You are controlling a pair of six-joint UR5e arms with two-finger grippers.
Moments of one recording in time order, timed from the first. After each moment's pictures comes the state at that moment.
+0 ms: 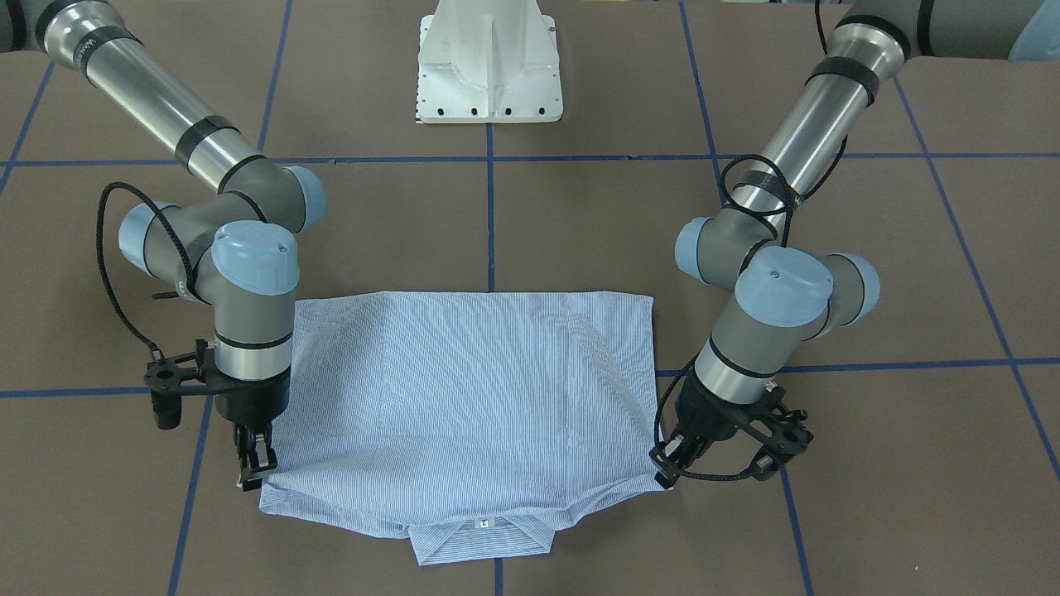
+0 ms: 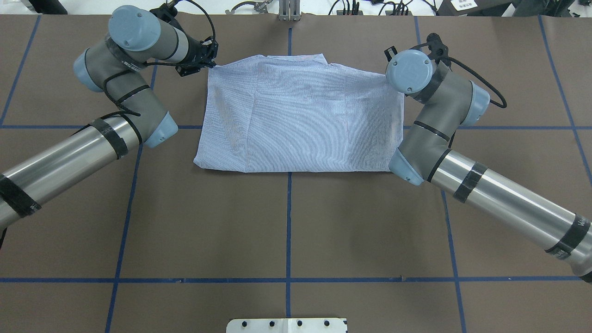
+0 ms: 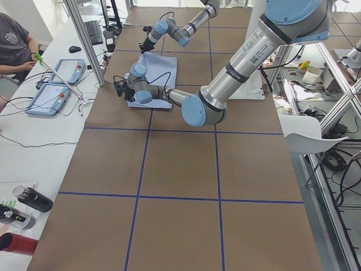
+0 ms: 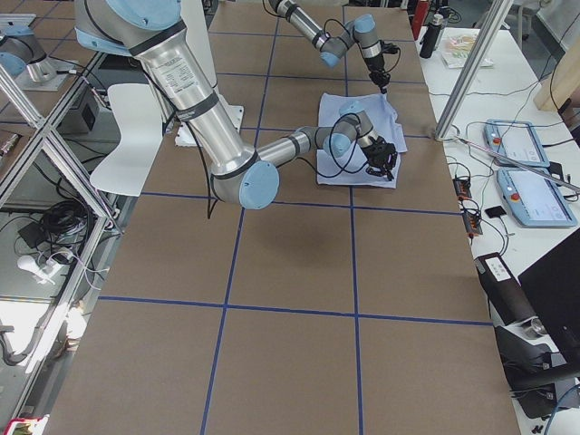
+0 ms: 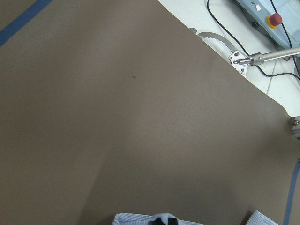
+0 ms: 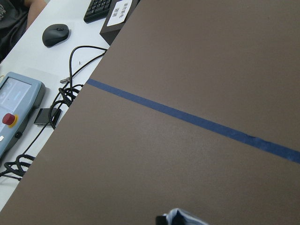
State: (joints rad) left arm -0.87 -2.39 -0.96 -2.45 -1.86 -1.66; right arm 0.77 -0.91 1.23 -1.15 1.40 2.14
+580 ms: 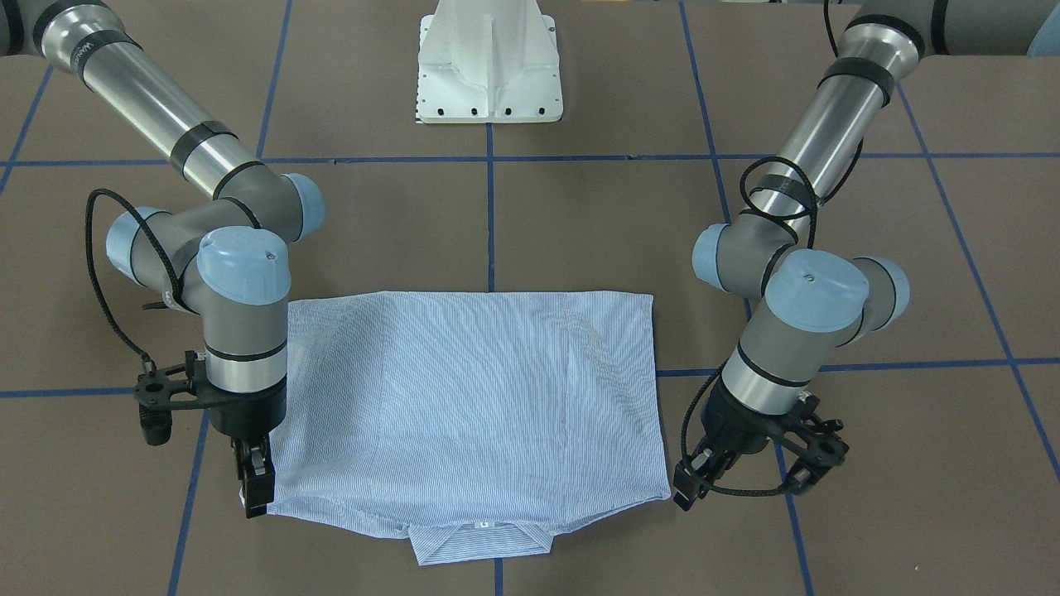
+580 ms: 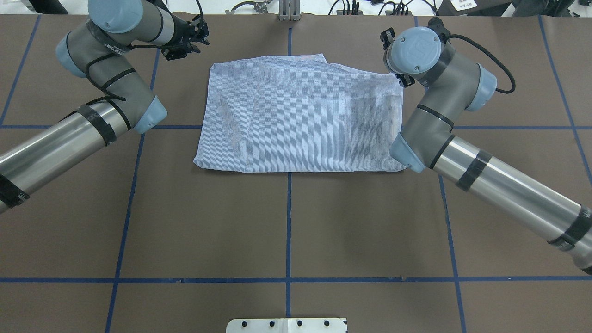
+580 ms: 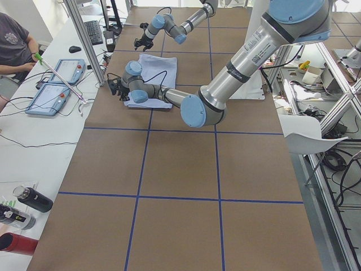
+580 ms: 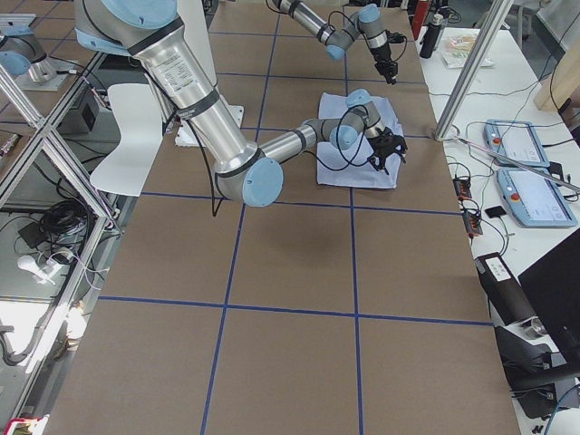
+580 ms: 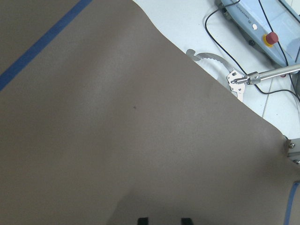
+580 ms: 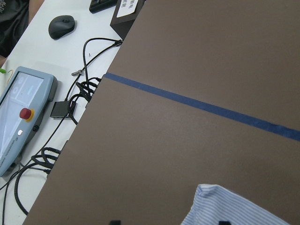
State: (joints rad) left arm -0.92 -2.37 -1.00 -2.45 -1.86 -1.66; right arm 0.79 -0.93 1.34 -1.15 1.50 2.16
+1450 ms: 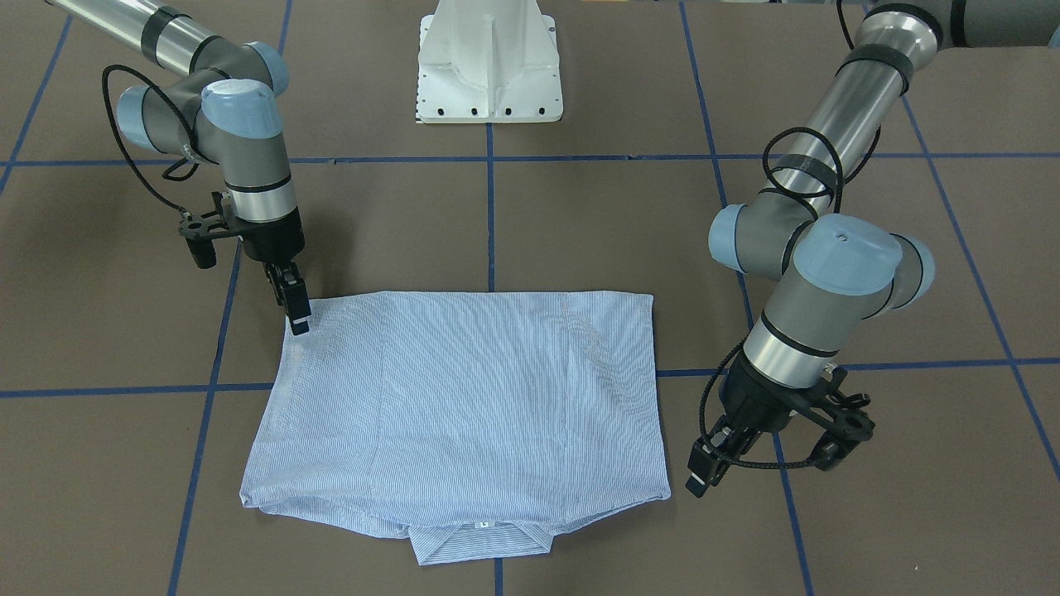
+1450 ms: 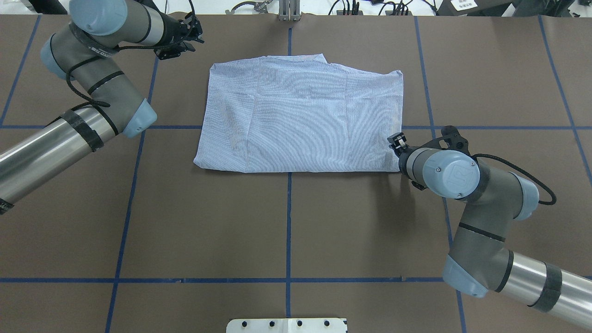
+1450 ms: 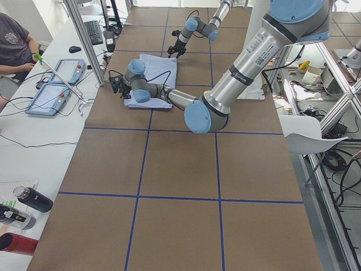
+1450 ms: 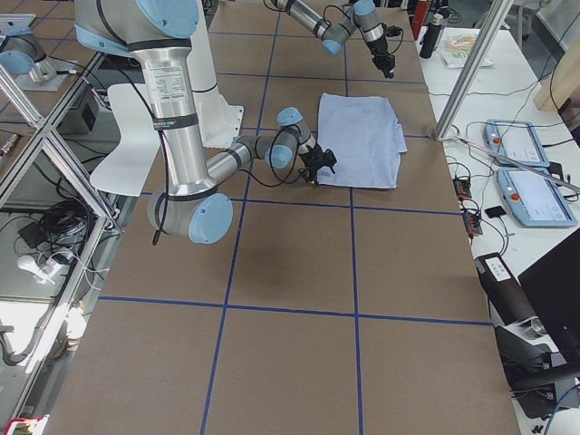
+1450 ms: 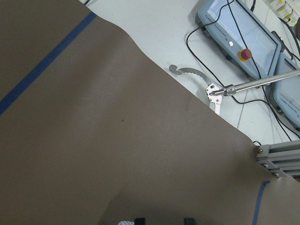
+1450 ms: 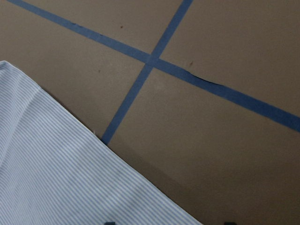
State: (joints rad) left arm -0.92 -2.31 -1.11 -2.44 -1.86 -1.66; right arm 0.51 -1.32 1.74 -1.16 1.45 2.27
